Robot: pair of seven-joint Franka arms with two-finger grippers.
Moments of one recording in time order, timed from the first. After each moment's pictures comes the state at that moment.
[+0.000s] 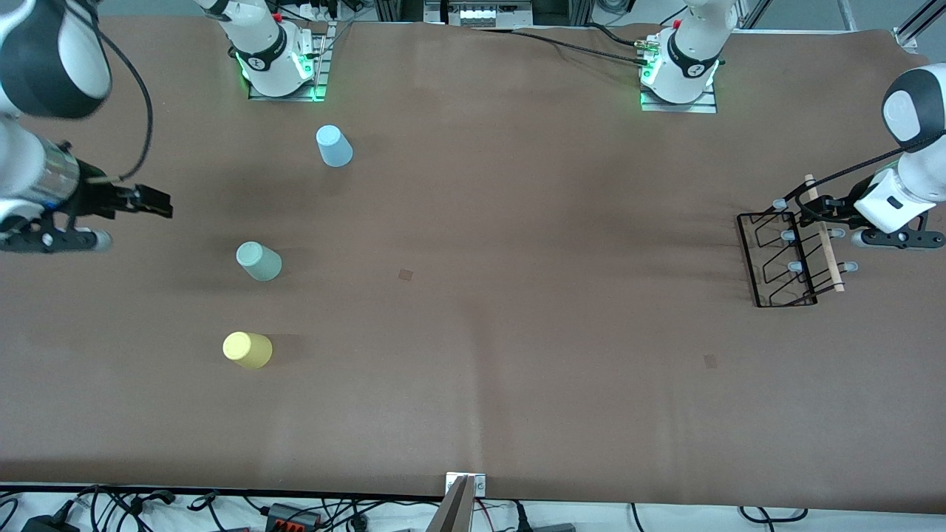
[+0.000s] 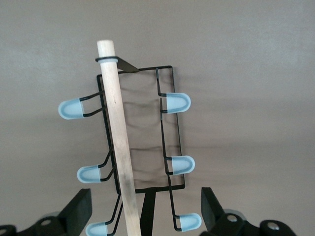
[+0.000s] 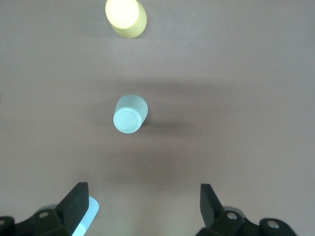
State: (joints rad) left arm 0.48 0.04 -0.20 -2.18 0.07 2.15 0.28; right arm 0.00 0.16 0.00 -1.71 -0.03 1.67 -0.03
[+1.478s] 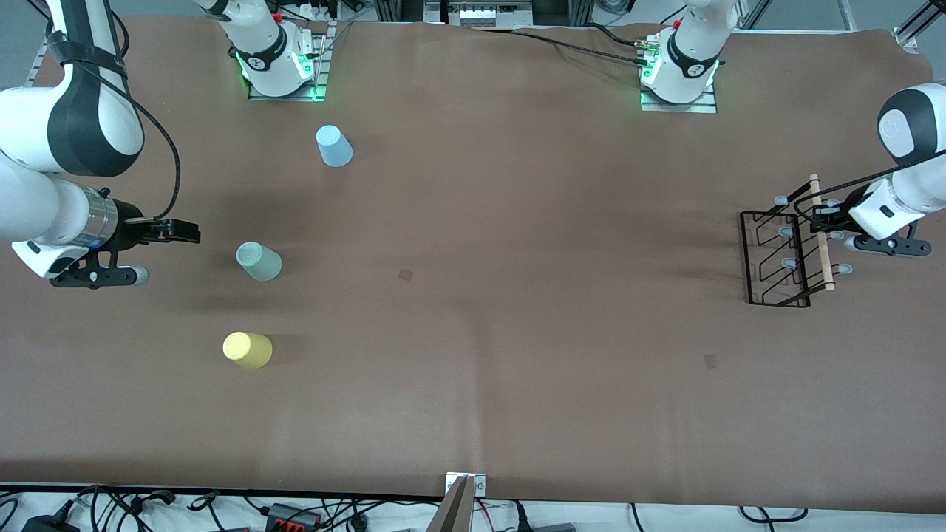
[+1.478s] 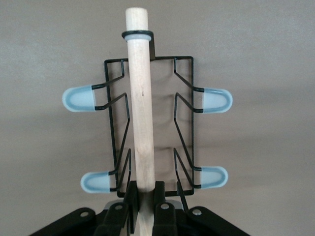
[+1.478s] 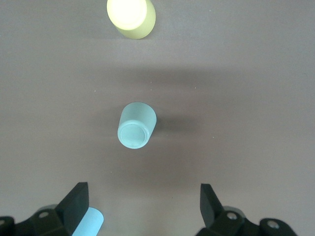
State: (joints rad) left arm 0.52 0.11 -0.20 -2.19 0.08 2.19 0.36; right arm 0.00 0.25 0.00 -1.69 0.01 1.73 -0.03
